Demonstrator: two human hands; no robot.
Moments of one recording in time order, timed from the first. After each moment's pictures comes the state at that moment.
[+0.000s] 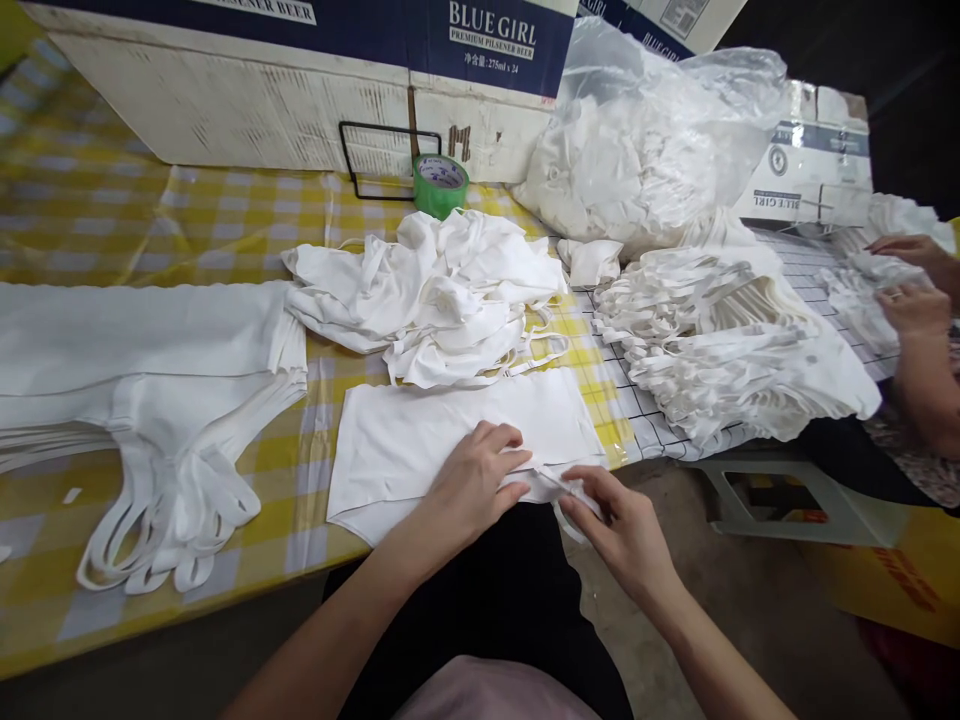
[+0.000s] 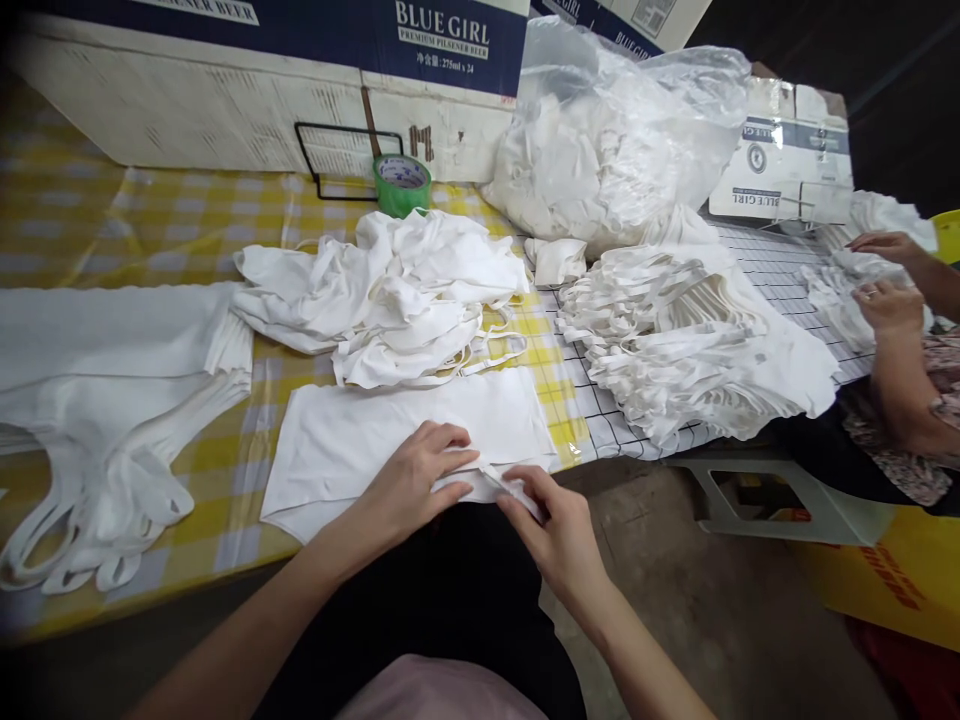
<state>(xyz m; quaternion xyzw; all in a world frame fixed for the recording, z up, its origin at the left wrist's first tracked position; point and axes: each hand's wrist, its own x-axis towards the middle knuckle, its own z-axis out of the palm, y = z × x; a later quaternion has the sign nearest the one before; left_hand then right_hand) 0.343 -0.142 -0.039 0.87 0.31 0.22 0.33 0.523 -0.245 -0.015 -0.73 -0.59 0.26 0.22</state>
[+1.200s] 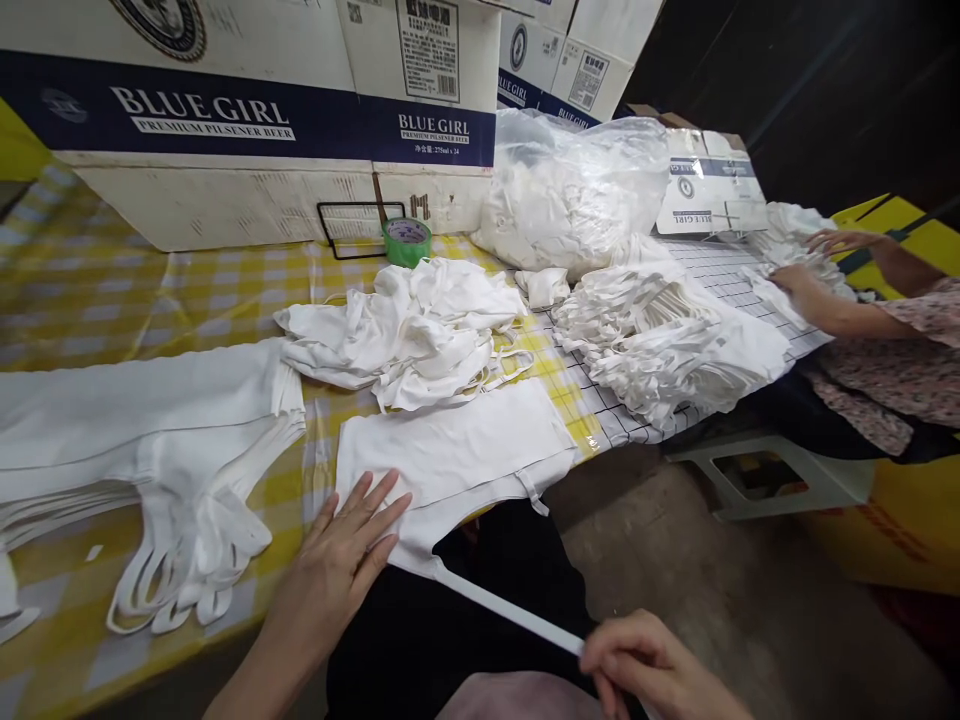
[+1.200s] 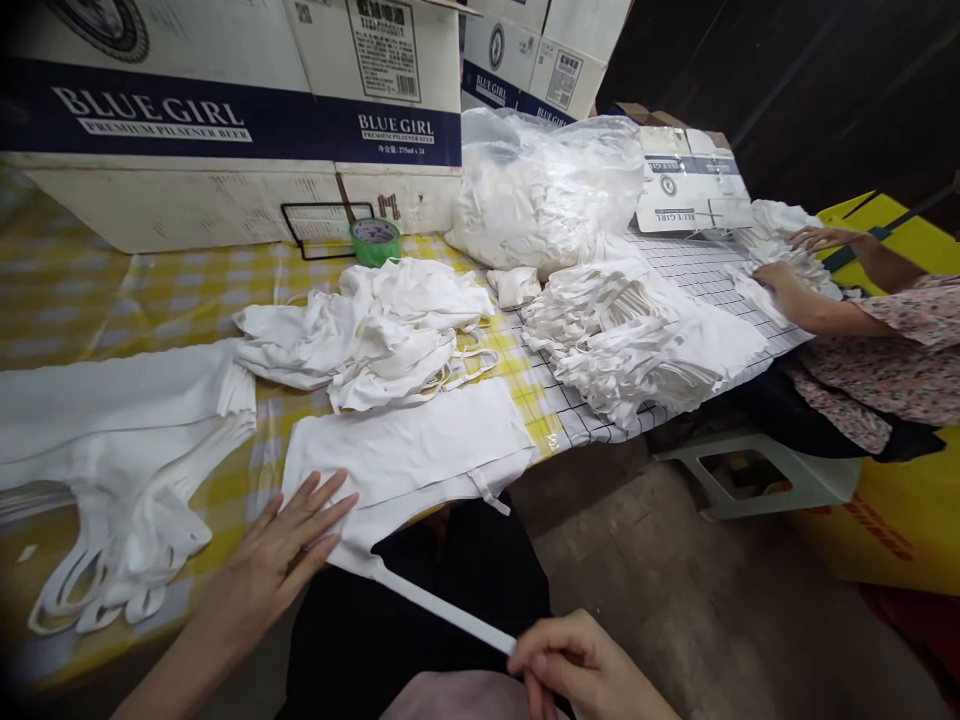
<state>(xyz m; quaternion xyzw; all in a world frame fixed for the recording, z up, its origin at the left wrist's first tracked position) 0.206 -0.175 -0.060 0.89 0.42 0.11 0.12 0.517 -0.370 -0.016 -0.57 -0.34 0.68 0.31</state>
